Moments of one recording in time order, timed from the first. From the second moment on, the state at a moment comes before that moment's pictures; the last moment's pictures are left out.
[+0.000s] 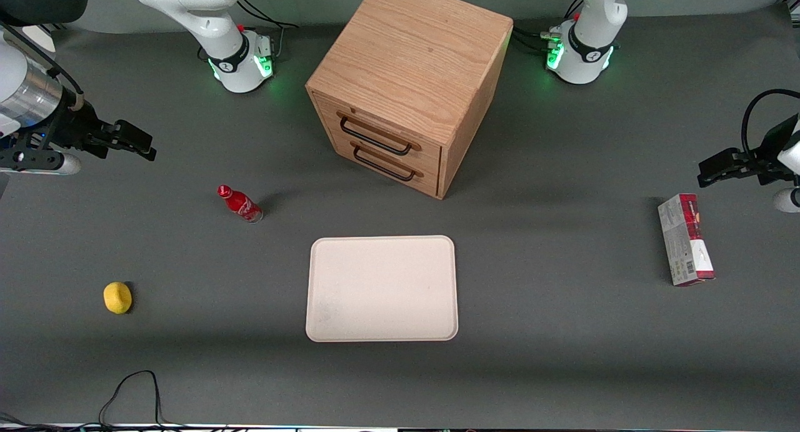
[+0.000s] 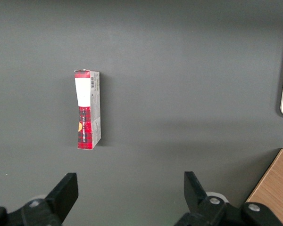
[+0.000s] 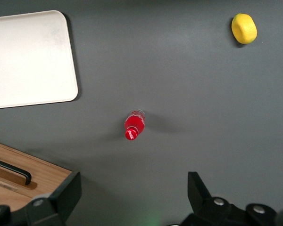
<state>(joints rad) -0.08 -0.10 0.14 -1.73 0.04 1.59 0.17</state>
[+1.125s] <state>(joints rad) -0.06 0.24 0.57 -1.35 0.04 1.47 -0.12</state>
